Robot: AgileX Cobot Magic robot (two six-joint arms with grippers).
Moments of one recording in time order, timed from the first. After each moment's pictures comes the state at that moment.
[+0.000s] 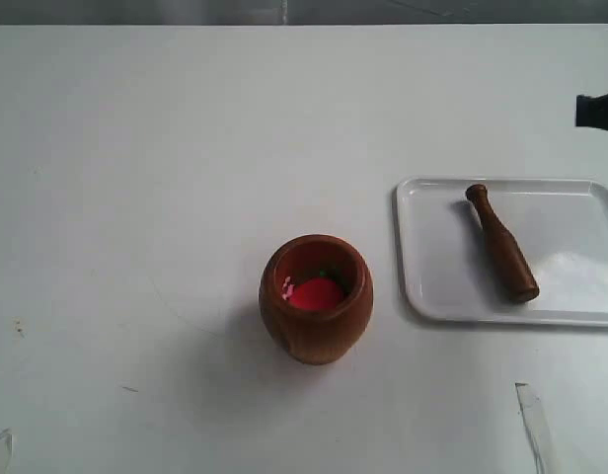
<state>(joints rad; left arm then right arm) 0.02 0.00 0.00 0.07 0.44 0.35 0.61 1.25 -0.50 1.39 -0.89 -1.28</state>
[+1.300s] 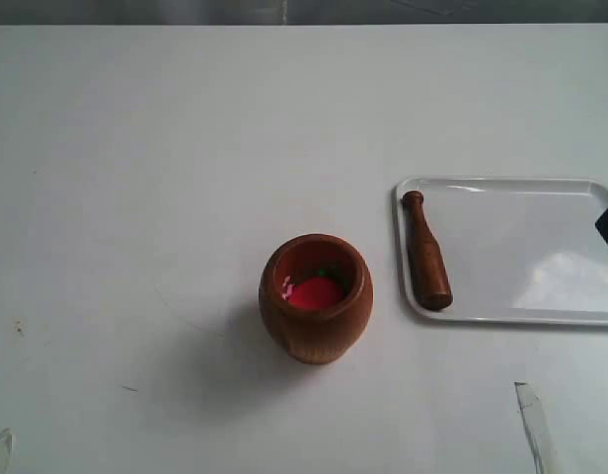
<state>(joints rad) 0.02 0.00 0.00 0.07 0.44 0.35 0.68 0.25 0.00 0.40 -0.12 -0.14</state>
